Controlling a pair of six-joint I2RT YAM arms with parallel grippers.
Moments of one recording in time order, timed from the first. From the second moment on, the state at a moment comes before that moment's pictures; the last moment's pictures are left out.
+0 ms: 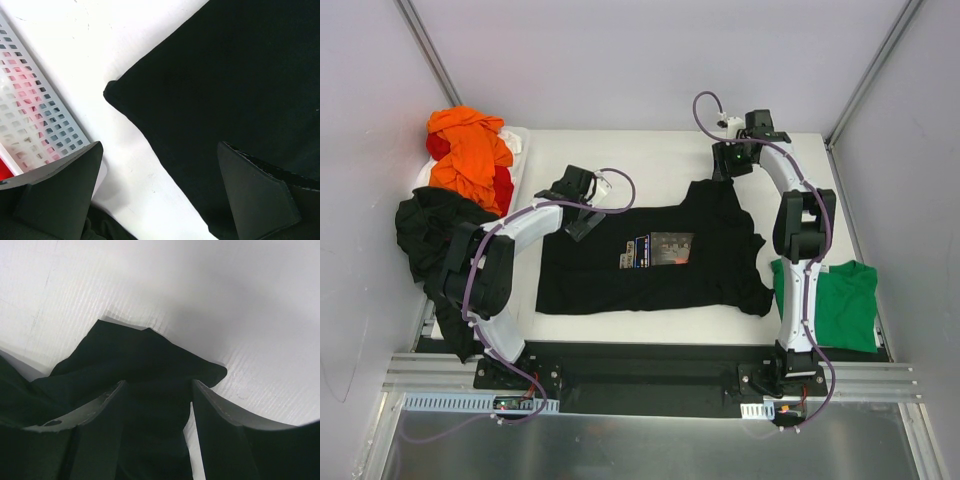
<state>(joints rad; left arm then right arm) -0.36 1.73 1.14 -0.40 -0.30 0.51 0.11 2.36 2.11 -0.73 -0.35 -0.23</state>
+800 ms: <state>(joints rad) -0.36 1.75 1.10 -0.38 -0.30 0.51 0.08 2.37 2.10 -0.74 -0.32 -0.27</state>
